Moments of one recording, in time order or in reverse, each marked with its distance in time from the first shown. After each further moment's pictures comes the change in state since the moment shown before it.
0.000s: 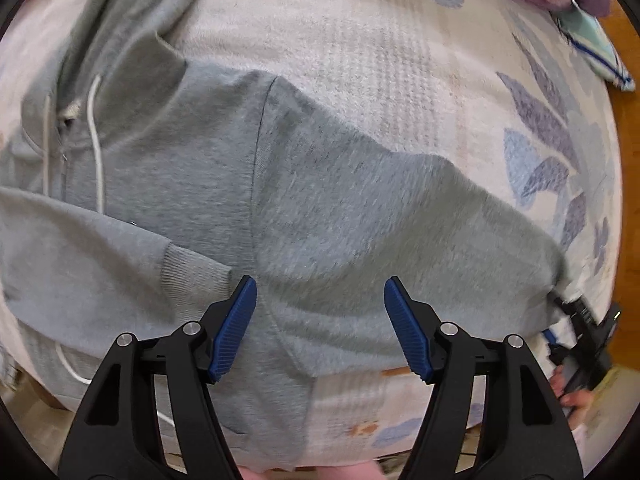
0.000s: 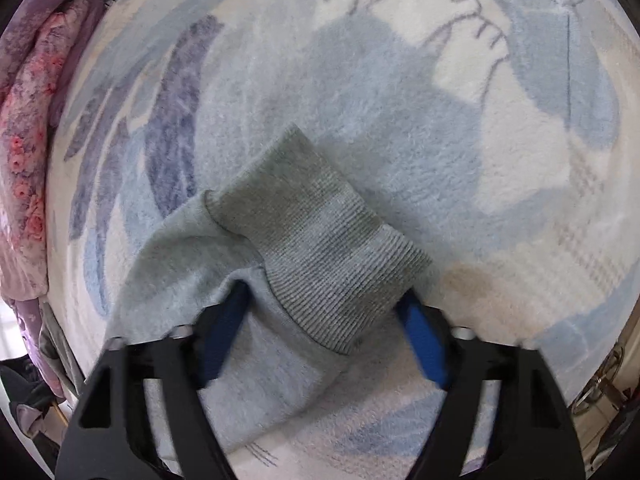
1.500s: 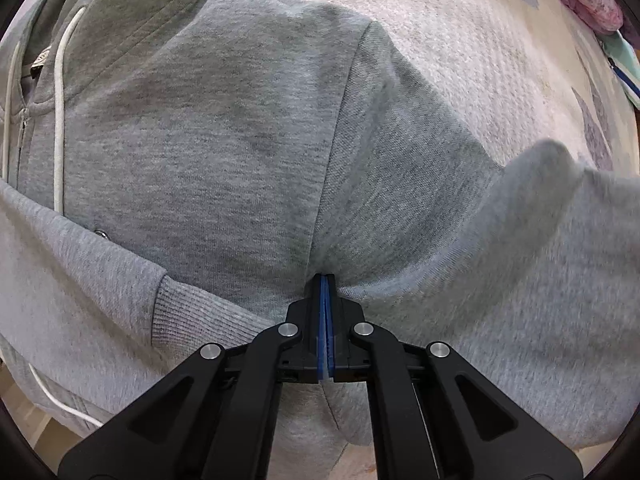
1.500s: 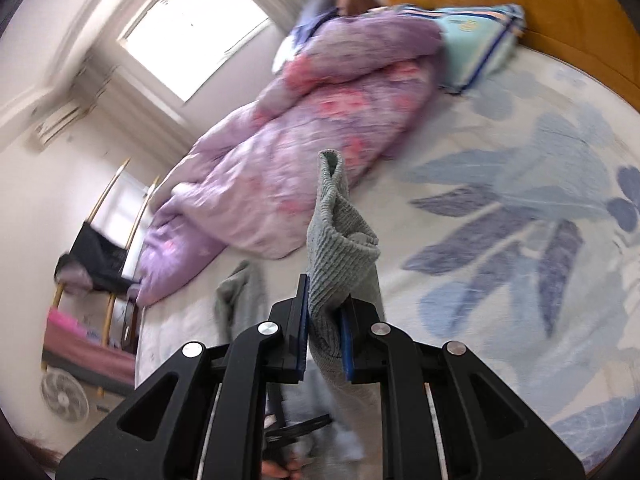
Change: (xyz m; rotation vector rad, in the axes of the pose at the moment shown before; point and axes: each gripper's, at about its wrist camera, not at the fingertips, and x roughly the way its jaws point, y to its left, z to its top) left arm 0.061 0.039 0.016 -0.082 0.049 0.008; right arm -0.202 0.268 -0.108 -0.591 -0.282 0.560
